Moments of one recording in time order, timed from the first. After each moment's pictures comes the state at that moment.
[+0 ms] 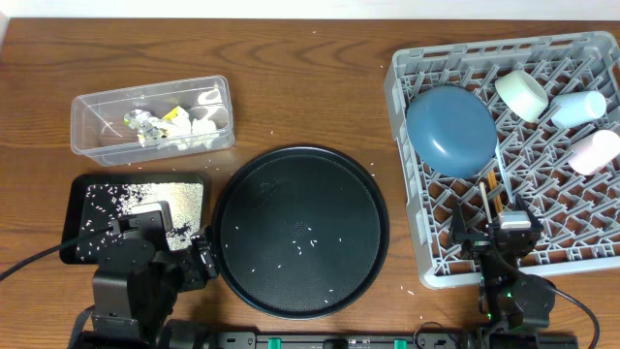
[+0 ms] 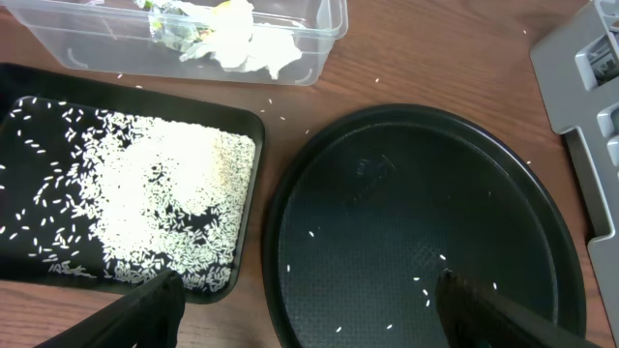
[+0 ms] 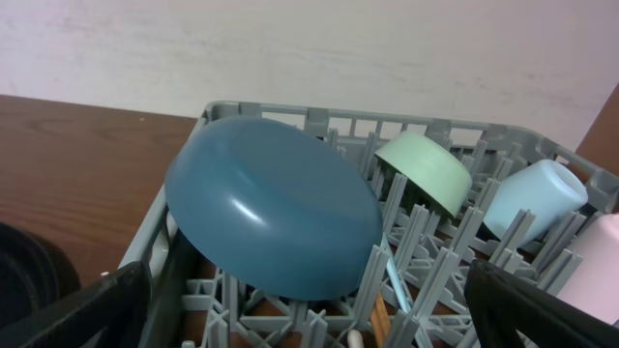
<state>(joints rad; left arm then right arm) -0.14 0.49 0.89 -1.13 -0.04 -0.33 -0.06 0.01 0.01 -0.06 -0.08 -0.09</state>
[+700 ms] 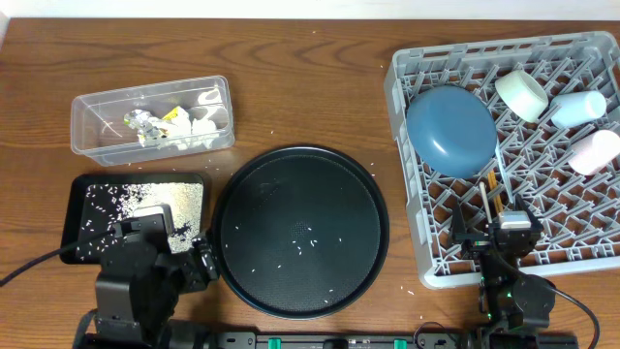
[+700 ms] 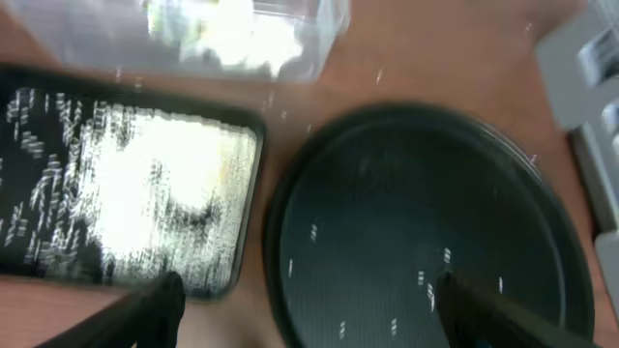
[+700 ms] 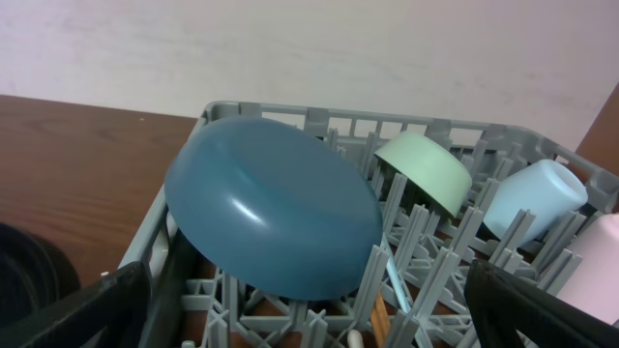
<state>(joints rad) -0.14 0.45 0.84 -1.09 -0.04 -0.31 -0.06 0.01 0.01 -0.06 -0.08 -0.09</state>
